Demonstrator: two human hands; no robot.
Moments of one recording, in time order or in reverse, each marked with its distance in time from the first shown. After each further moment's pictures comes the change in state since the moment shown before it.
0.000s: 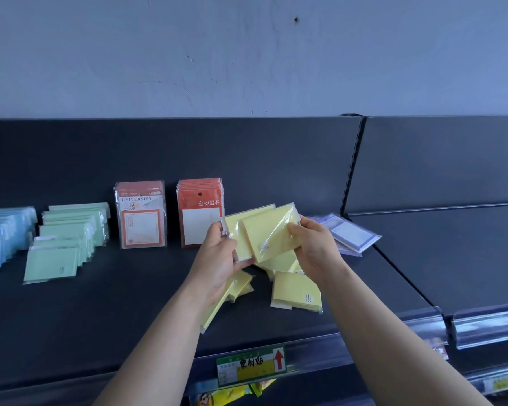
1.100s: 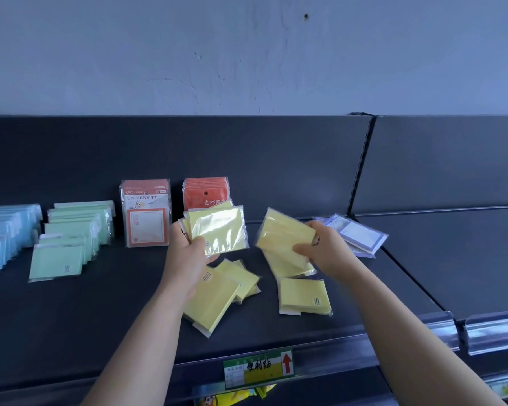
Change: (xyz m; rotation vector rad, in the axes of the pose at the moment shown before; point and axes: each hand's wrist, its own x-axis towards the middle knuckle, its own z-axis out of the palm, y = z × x) left_hand 0.003 0.009 -0.042 0.177 0.330 0.096; right_hand -0.001 -0.008 -0.021 -0.852 -0.076 -0.139
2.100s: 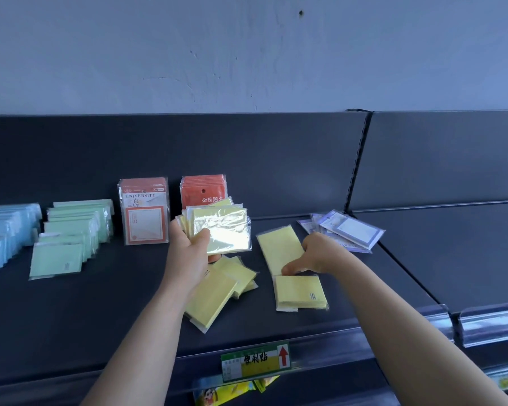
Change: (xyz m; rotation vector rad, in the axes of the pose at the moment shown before) left_hand -0.009 0.000 0.003 0.044 -0.013 0.052; right_hand 0.002 -0.001 0.000 -0.483 -0.224 0.201
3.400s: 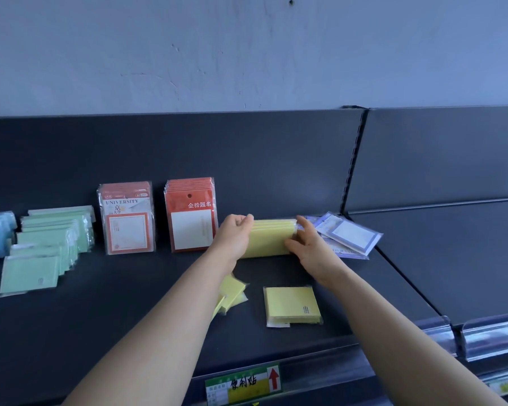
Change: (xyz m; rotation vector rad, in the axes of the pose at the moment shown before) left_hand 0.053 -0.009 0.094 0.244 -0.289 -0.123; right_hand 0.043 0.023 0.025 0.793 0.131 -0.289
